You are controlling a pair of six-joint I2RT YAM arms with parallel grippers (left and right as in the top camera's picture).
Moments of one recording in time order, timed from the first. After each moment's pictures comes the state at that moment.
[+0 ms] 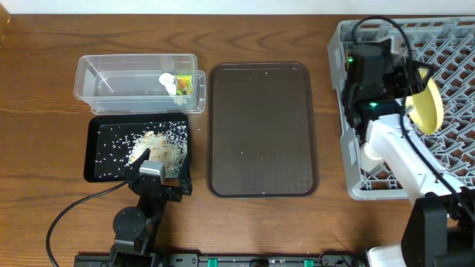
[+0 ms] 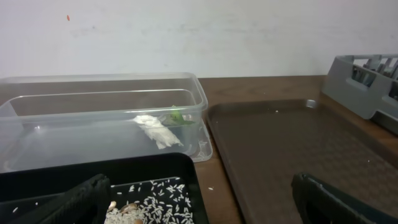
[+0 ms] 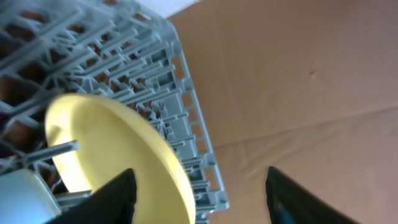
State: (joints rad) left arm -0.15 0.01 0.03 -0.12 0.05 -0.07; right arm 0.20 1.62 1.10 -0.05 1.20 -0.54
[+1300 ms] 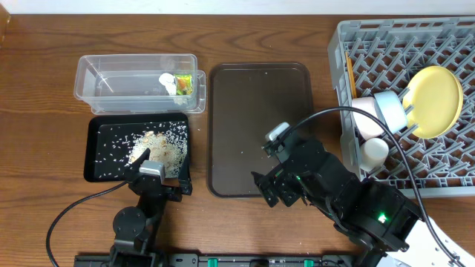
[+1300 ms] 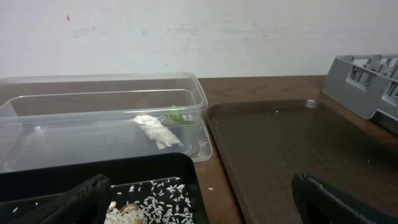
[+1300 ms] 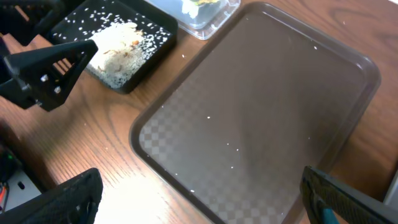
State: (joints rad) left arm -0.15 0.01 0.03 -0.12 0.05 -0.07; right arm 0.92 1.06 1.10 -0.81 0.12 0.18
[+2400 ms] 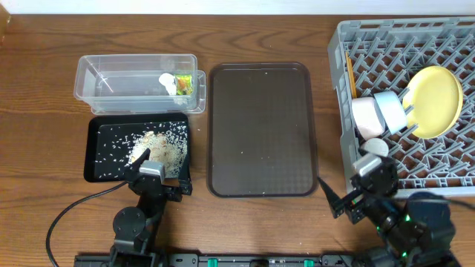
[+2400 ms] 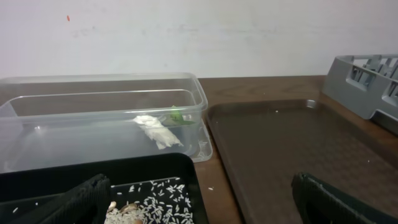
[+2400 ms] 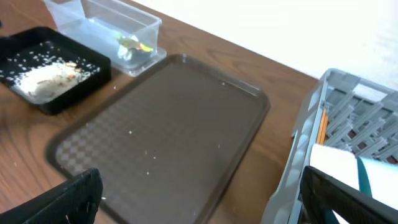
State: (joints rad) left arm -0.15 0.01 0.03 -0.12 0.05 -0.07; right arm 0.28 0.33 0.61 -0.66 -0.25 -0.19
